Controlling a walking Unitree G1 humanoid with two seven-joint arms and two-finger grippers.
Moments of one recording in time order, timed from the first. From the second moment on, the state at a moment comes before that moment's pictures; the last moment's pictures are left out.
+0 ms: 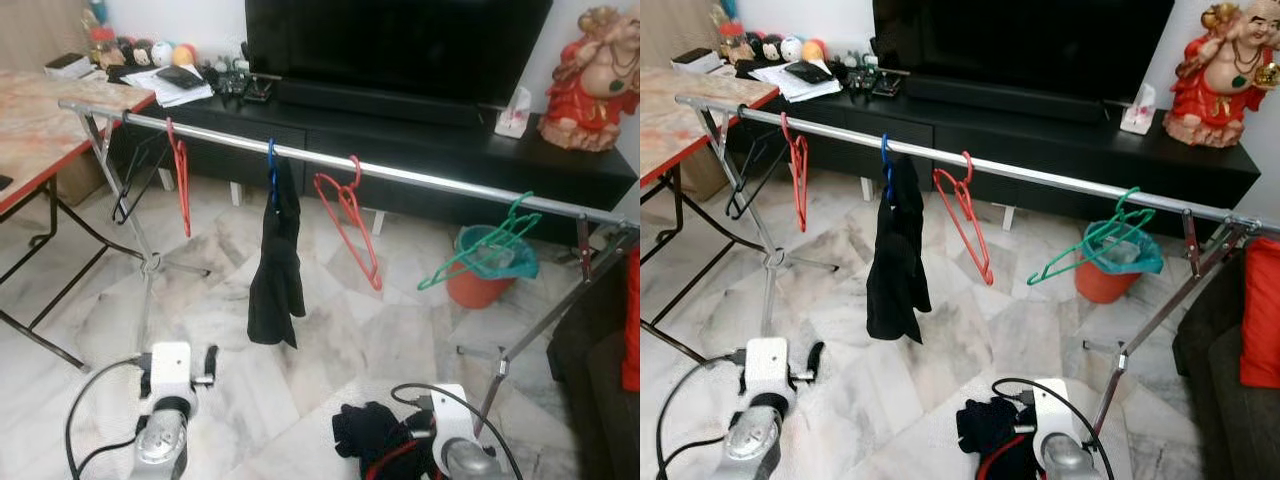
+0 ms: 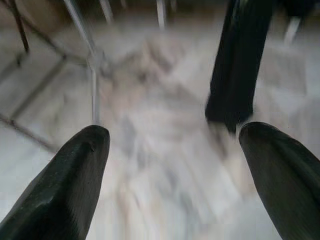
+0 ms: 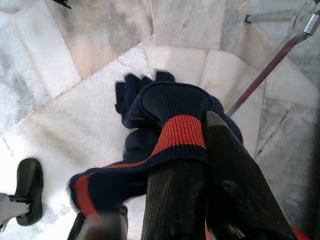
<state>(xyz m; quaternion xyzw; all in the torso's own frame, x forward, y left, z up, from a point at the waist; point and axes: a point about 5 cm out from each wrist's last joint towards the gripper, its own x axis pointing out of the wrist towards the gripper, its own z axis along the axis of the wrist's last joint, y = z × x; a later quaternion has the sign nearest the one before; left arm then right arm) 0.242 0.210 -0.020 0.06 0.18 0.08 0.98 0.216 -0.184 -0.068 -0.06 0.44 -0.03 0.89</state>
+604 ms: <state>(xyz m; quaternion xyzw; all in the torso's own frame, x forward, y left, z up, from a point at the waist) 0.262 0.224 0.021 0.07 0.07 0.12 0.99 0.210 -0.172 -0.073 -0.08 0.45 0.01 0.89</state>
